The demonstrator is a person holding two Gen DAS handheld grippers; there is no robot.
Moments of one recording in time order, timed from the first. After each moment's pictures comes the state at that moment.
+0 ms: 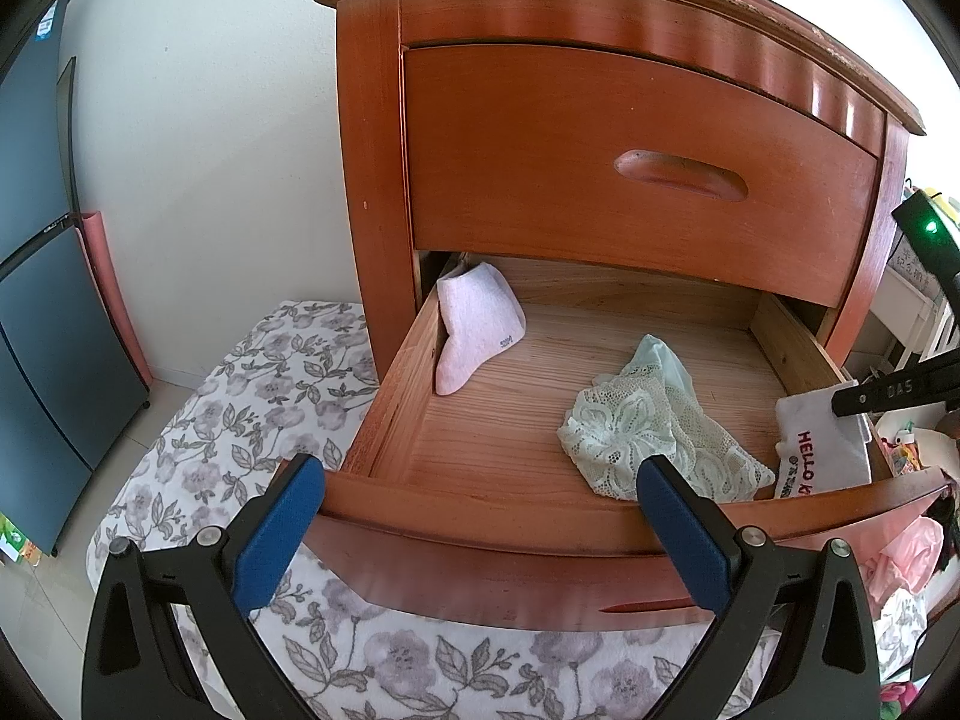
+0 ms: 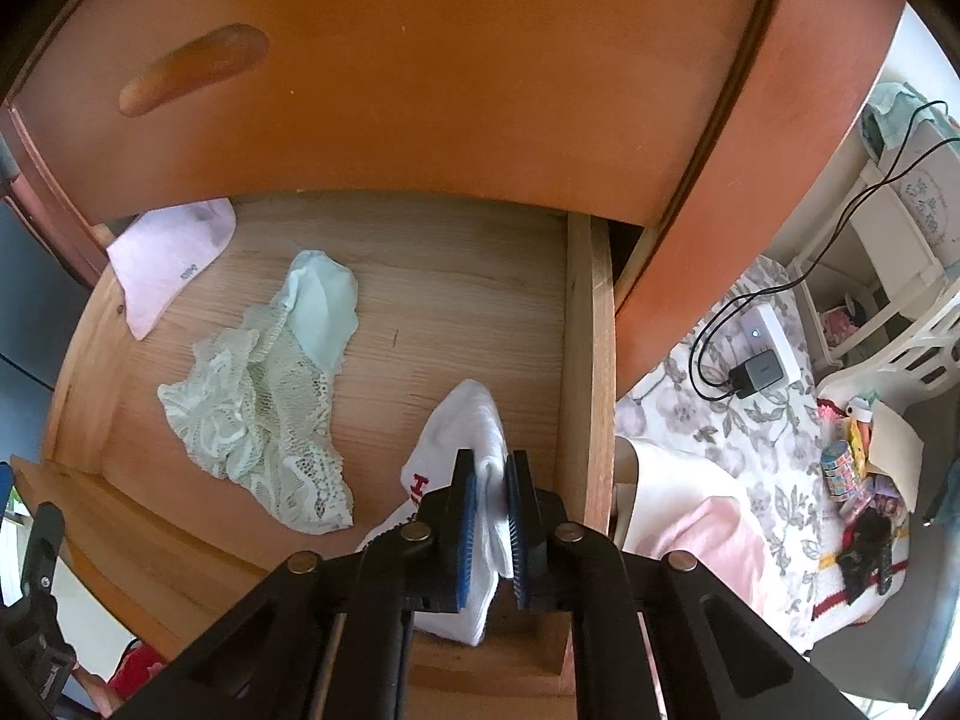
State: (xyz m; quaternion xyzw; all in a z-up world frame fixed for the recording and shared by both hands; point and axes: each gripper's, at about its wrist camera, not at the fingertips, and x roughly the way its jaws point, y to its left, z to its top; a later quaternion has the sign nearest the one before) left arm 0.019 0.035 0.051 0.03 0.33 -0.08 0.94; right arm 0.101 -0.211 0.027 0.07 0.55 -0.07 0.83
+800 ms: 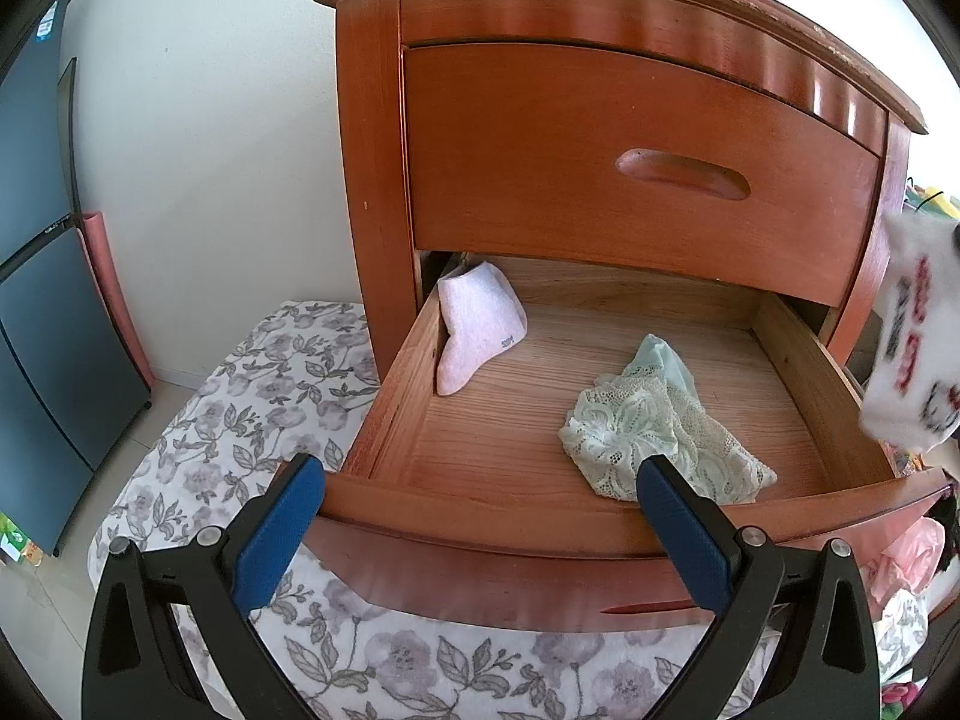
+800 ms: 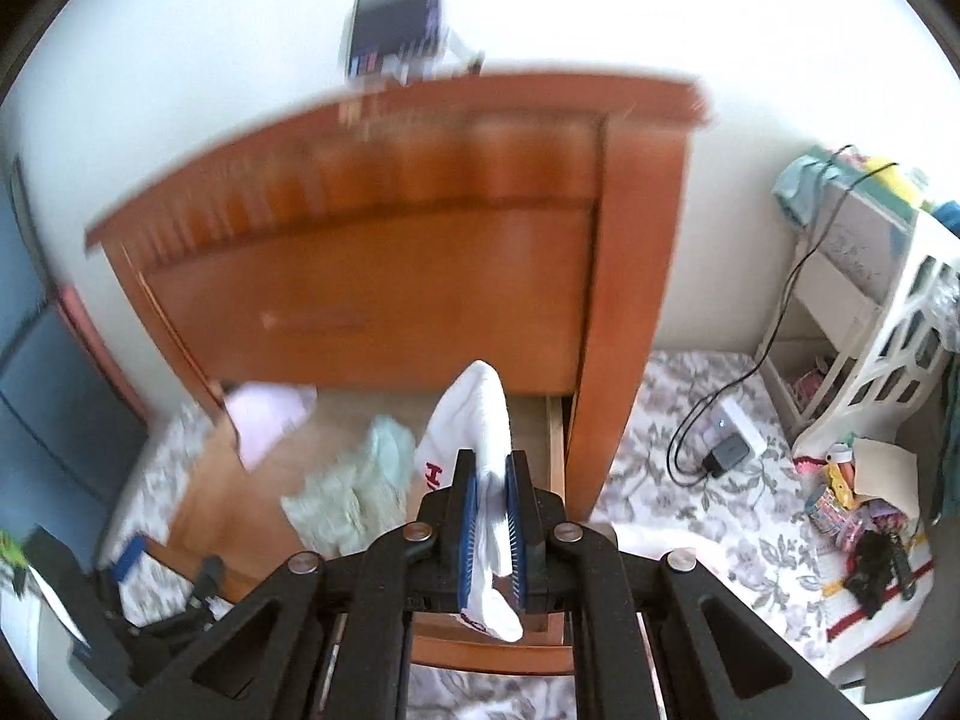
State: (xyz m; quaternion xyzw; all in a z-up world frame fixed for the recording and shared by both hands) left arm 0.020 0.035 0.050 0.03 0.33 -0.08 0.94; right arm 0.017 -0.216 0.152 0.13 0.36 -0.08 0.92
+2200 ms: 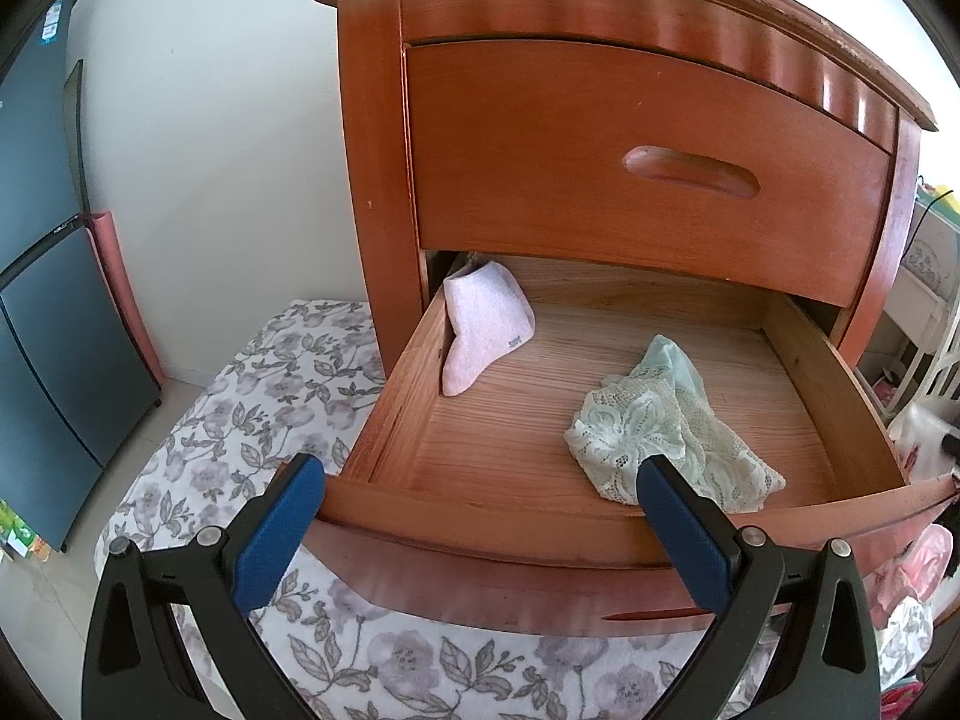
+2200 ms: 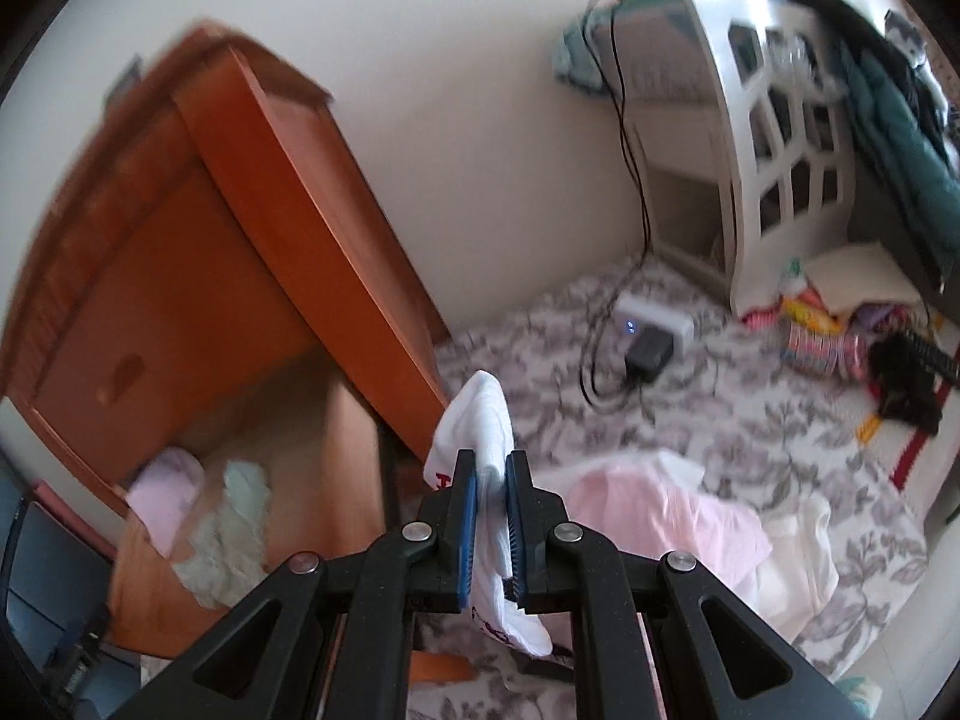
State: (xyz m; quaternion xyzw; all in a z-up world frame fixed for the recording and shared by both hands) left arm 0.020 0.032 0.050 0.03 0.33 -0.06 0.94; right arm -0.048 -0.320 0.012 0.31 0.32 -0.20 0.88
